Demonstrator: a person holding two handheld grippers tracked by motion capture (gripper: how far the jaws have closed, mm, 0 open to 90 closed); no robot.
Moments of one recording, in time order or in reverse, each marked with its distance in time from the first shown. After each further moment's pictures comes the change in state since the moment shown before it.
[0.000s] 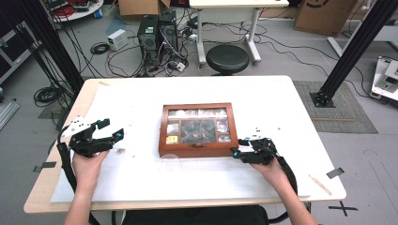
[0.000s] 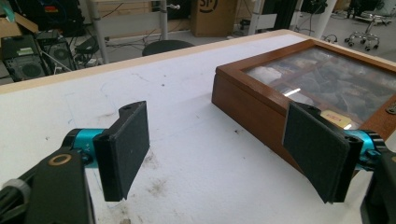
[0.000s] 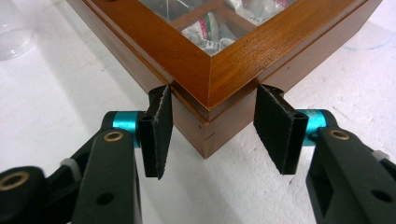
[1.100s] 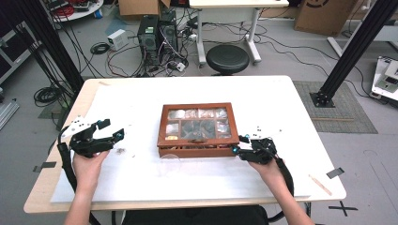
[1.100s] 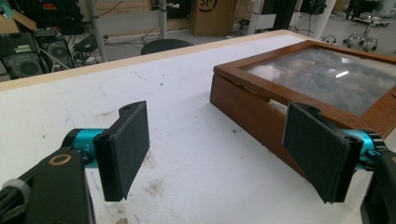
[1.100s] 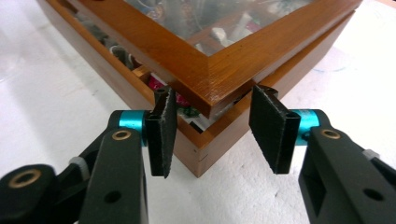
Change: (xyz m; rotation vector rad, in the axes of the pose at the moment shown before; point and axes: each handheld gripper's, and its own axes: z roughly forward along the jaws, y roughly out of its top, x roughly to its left) left arm -0.001 0.000 0.000 0.001 -0.003 -0.014; right arm 0.011 0.008 -0.006 -0.059 -0.115 0.011
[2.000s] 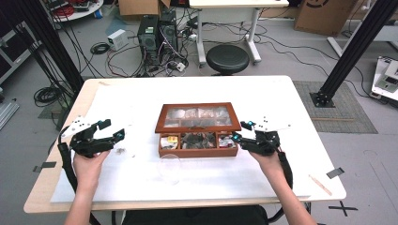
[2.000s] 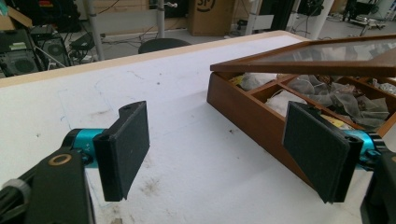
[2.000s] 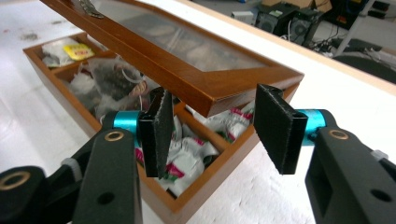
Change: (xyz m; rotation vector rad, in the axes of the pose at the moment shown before) left arm -0.001 0.000 0.001 0.003 -0.009 -0.009; right arm -0.005 0.028 -0.017 -0.174 -0.056 -0.013
